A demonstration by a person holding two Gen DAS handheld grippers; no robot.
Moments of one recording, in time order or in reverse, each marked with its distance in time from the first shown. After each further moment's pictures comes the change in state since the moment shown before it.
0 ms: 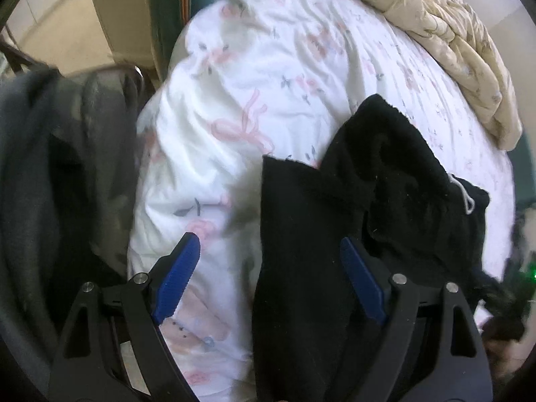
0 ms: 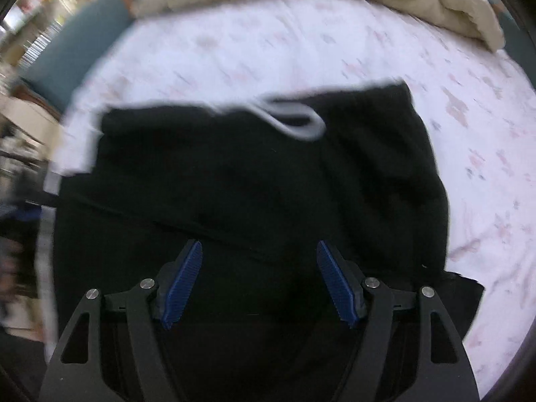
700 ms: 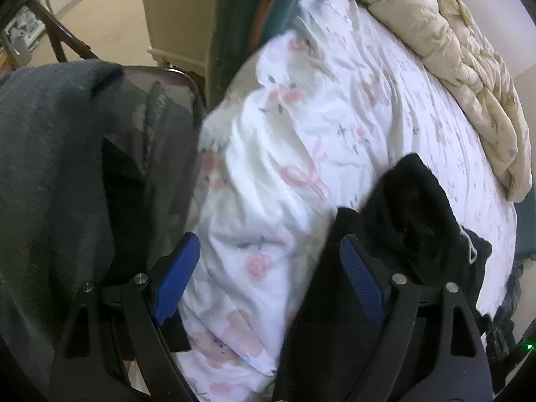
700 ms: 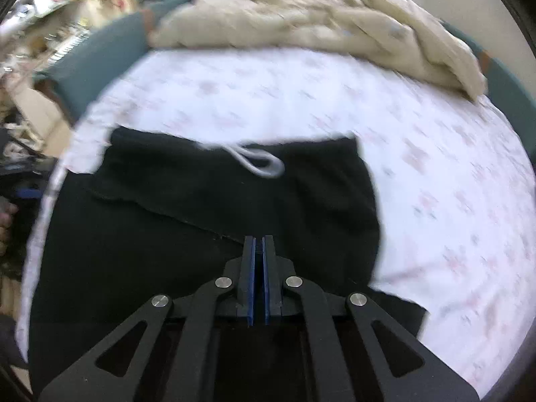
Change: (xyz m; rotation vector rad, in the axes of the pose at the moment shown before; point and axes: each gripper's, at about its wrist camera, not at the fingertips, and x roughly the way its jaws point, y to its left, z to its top) left arm -0.019 0.037 0.017 -0.150 -0.093 0.050; right arm -0.070 -0.040 -0.016 -0.100 -0.198 -0.061
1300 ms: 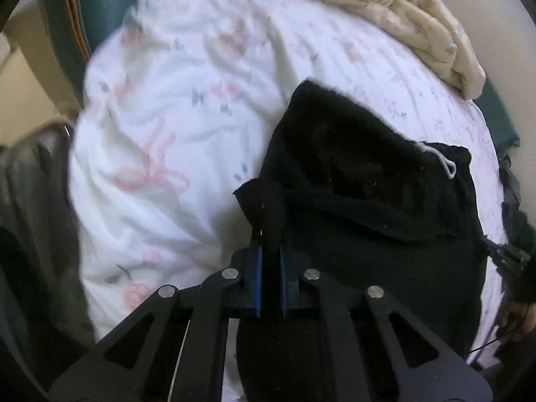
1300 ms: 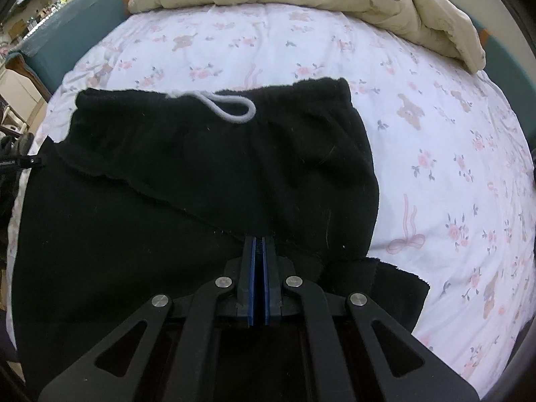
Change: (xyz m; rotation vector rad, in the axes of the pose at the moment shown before) left arm 0.029 -0.083 -0.027 0.435 0.045 -0.167; right arm 0.029 0.005 -0.007 0.001 0.134 -0.002
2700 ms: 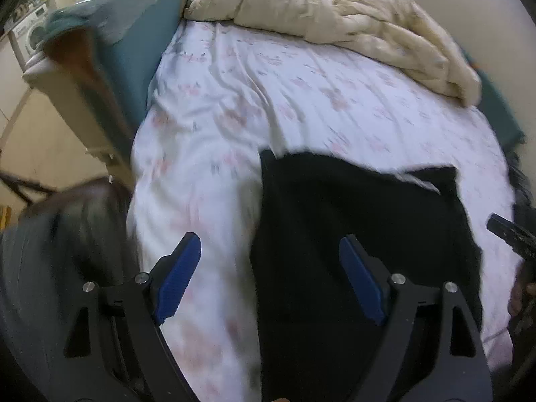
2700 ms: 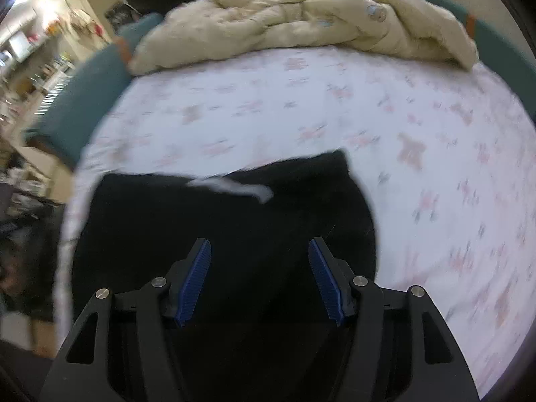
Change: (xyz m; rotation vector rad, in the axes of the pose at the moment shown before) left arm -0.094 -0.036 0.005 0.060 -0.093 0.104; right arm -0.051 -0.017 0.035 0.151 -0.137 0.163
